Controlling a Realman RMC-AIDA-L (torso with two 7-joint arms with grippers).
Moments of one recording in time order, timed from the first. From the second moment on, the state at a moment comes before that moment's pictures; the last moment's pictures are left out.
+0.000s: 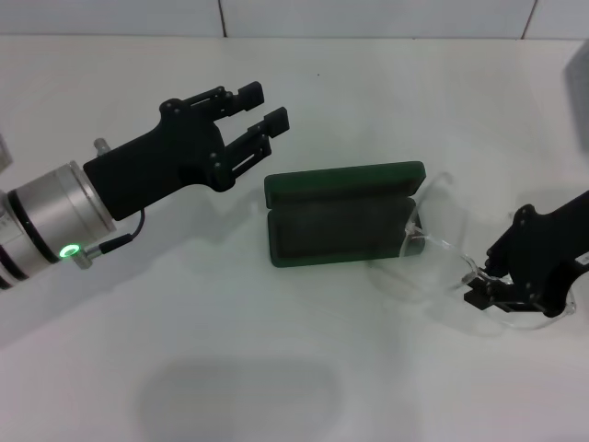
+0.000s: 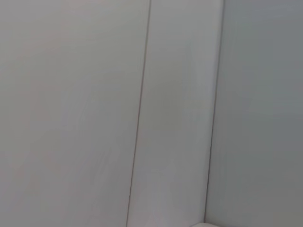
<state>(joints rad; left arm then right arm) -0.36 -2.09 1.31 0.62 1.08 1.34 -1.04 0.50 2.02 -1.31 -1.51 -2.25 -1.82 2.06</state>
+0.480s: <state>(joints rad) -0.40 -2.08 1.27 0.59 1.08 1.40 -1.12 0.41 2.02 -1.20 -1.30 -1.94 -1.75 1.47</state>
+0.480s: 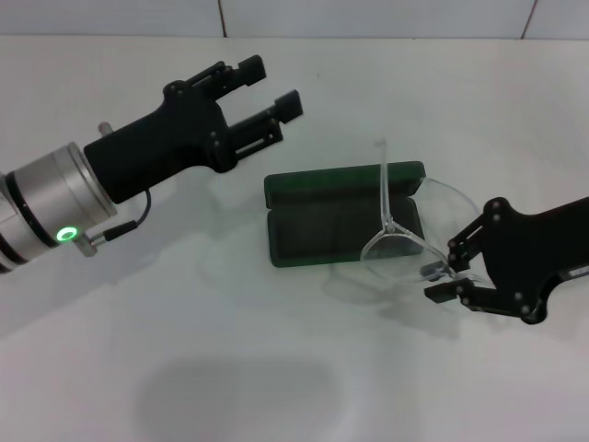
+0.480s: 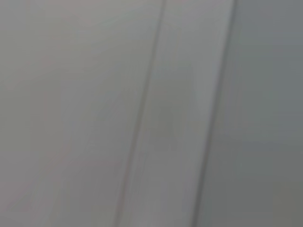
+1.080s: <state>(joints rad) -0.44 -2.07 1.28 0.58 1.14 1.60 -1.15 0.40 2.02 -1.19 -0.91 -1.64 -1.69 0.72</state>
